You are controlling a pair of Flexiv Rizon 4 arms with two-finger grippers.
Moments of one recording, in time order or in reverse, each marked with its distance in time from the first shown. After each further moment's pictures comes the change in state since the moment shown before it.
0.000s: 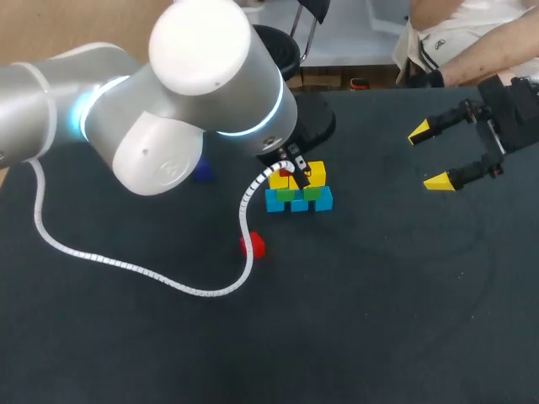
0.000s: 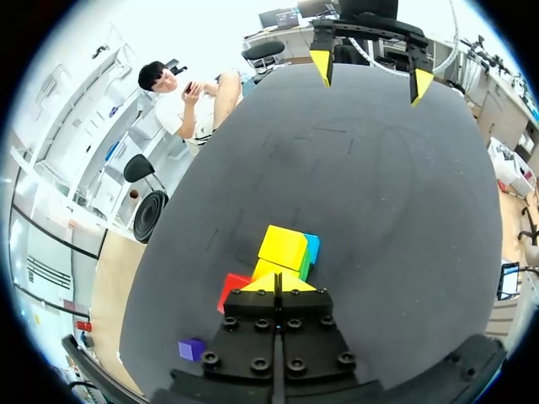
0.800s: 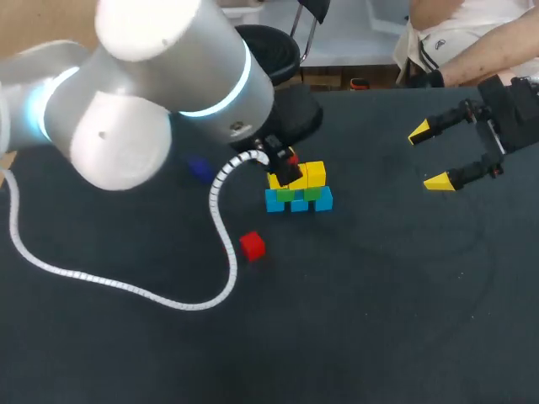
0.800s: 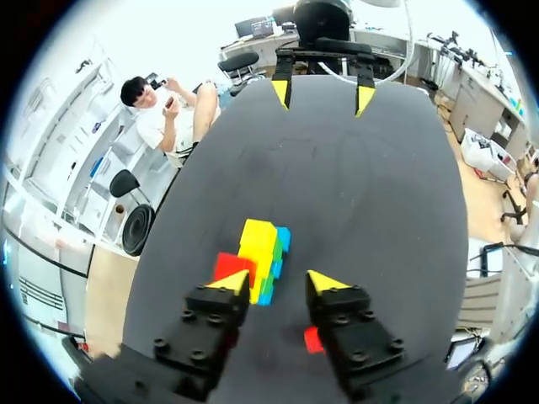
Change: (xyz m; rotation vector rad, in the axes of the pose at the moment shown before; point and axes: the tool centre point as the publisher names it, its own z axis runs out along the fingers) left arm 0.010 -0.014 -0.058 0.108 -0.032 0.077; right arm 0.000 0.000 0.000 0.000 0.000 0.000
